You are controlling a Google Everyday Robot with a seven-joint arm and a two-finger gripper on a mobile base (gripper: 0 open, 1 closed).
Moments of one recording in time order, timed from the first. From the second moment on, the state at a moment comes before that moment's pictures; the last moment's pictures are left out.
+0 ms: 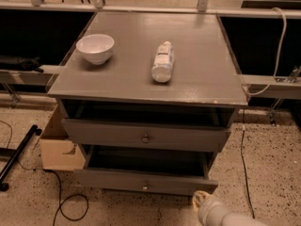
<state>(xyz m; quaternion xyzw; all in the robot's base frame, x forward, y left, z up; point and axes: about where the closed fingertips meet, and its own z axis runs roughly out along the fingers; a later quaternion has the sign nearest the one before) 0.415 -0.174 0.461 -0.42 0.83 -0.08 0.36</state>
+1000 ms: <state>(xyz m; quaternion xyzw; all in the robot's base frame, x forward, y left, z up) 0.410 -0.183 0.460 -0.41 0.83 -0.09 0.36</state>
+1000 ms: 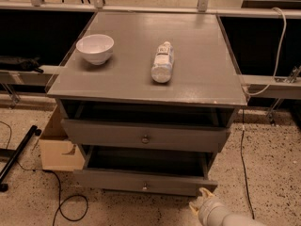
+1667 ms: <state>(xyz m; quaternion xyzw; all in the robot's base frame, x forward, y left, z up) 0.425 -0.180 0.458 -0.42 0.83 -0.09 0.36</state>
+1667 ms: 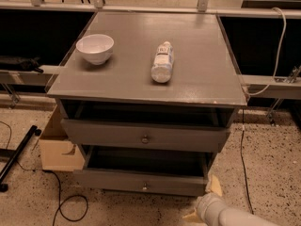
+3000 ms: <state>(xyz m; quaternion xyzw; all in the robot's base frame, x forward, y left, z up) 0.459 -0.159 0.446 -0.46 0.81 -0.07 0.36</state>
